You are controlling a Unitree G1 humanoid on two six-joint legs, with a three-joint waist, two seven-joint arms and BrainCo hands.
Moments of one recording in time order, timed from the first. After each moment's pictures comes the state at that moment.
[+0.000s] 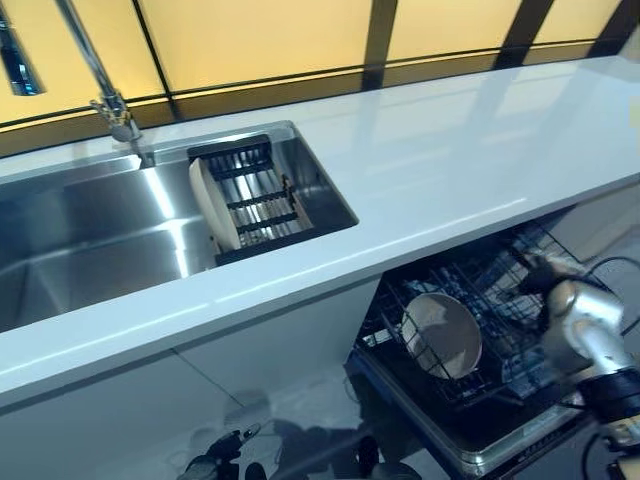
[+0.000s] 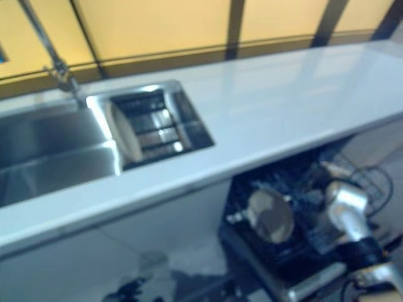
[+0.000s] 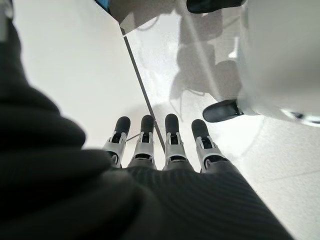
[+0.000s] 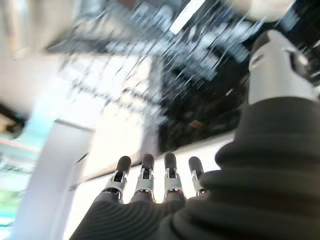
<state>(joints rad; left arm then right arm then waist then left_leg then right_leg) 0.03 0.25 -0.16 1.04 -0.29 0.05 -0.04 -0.29 -0.89 0.08 0.04 -0.78 0.68 0.50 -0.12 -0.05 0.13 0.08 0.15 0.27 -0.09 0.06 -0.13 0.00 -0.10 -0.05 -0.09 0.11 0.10</state>
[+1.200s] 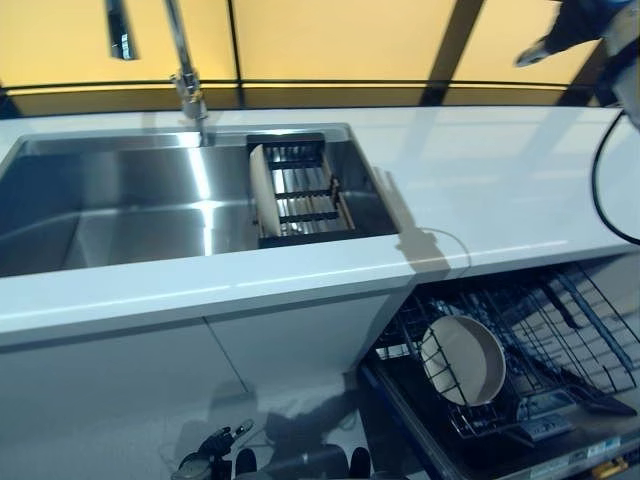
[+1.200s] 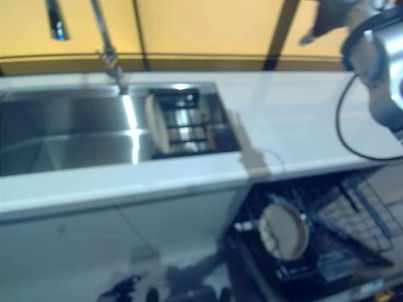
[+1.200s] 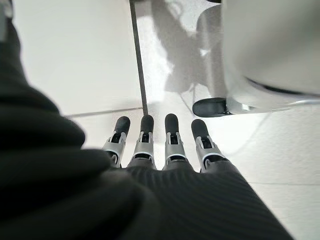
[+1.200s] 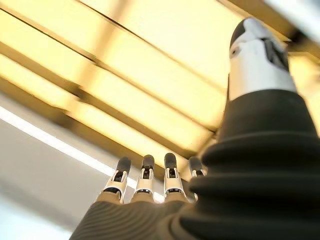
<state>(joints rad) 0.00 0.28 -0.21 1.09 -0.31 0.01 -0.01 -1.41 -1.21 0.87 0.12 -0.56 0.08 -0.03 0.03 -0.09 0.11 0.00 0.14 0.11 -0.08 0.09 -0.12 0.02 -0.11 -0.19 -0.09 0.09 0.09</state>
